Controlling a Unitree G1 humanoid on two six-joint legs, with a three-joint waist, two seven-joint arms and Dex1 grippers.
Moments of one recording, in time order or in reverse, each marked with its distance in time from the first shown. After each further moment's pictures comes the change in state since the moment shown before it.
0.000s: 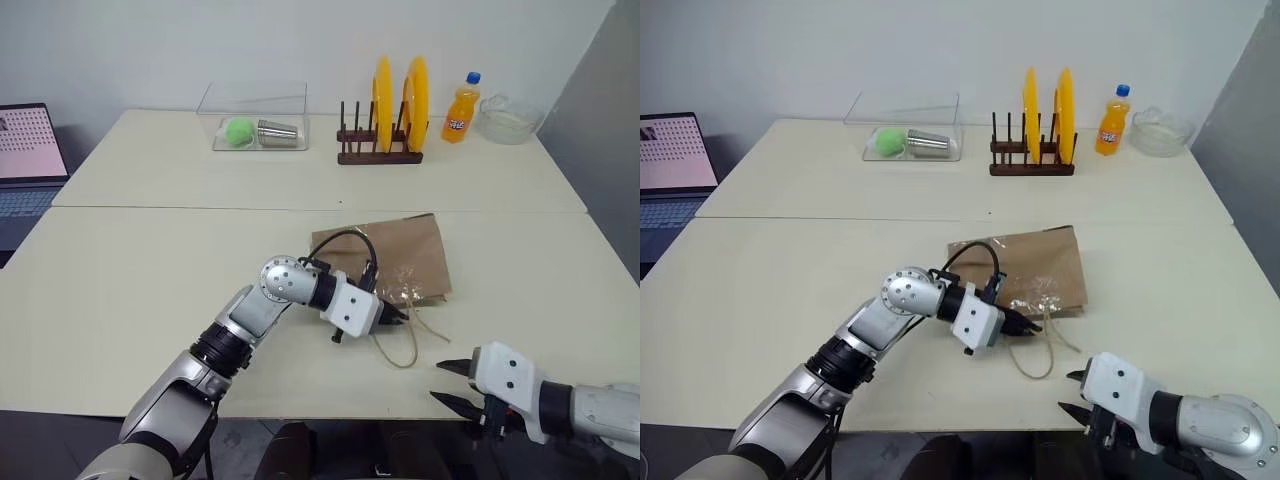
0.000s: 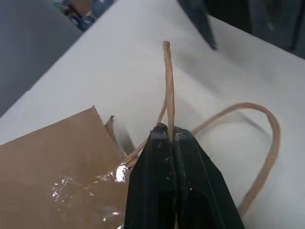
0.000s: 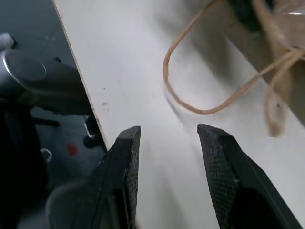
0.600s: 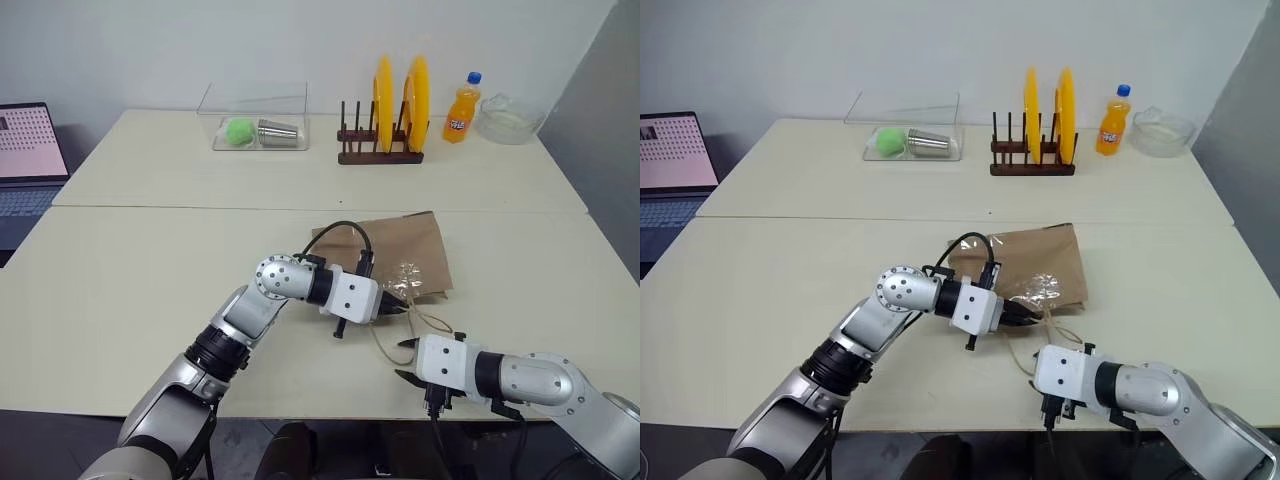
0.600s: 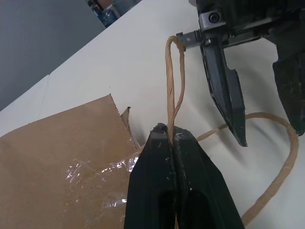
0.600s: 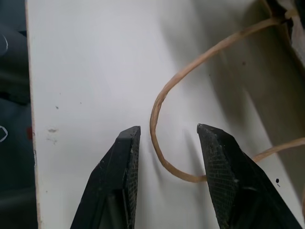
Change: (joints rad) left arm 0.021 0.008 0.021 -0.044 -0.004 0.076 0.022; right arm -0.402 0.188 0.436 0.155 -0.378 0.040 0.089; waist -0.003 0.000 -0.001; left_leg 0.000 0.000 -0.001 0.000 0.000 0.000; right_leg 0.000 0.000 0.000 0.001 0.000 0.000
